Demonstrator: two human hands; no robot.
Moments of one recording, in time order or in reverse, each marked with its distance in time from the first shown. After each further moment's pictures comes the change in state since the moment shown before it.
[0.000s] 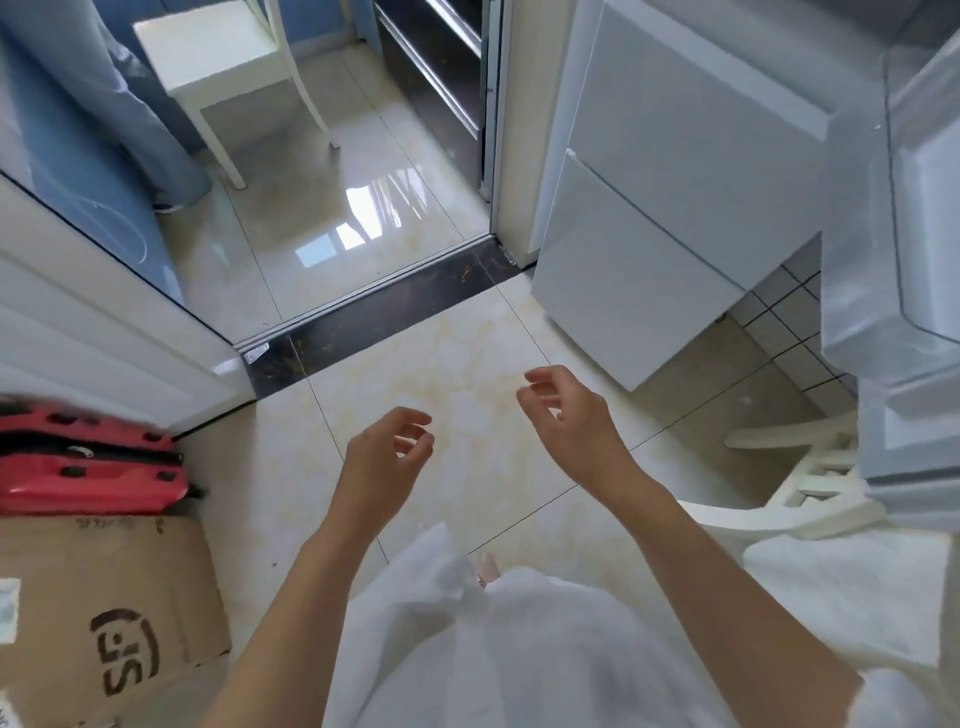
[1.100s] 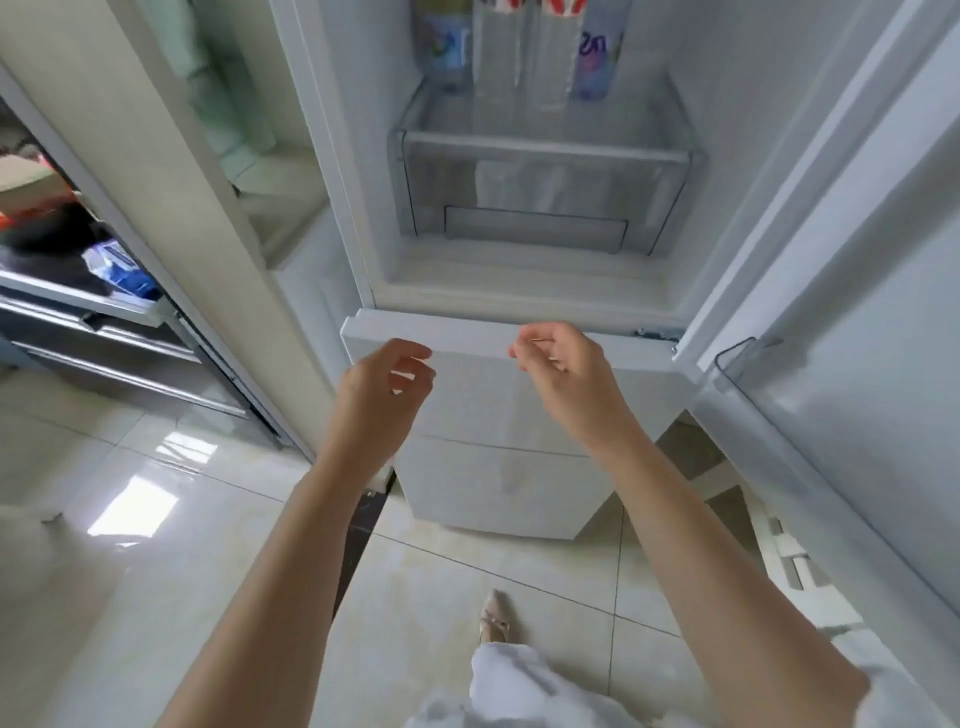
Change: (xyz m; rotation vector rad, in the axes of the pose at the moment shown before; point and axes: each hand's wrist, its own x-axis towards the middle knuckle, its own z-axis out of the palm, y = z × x) left_hand 0.511 0.371 0.074 -0.033 -0.436 0.693; right_hand 0.370 -0.111 -0.257 0.241 0.847 0.111
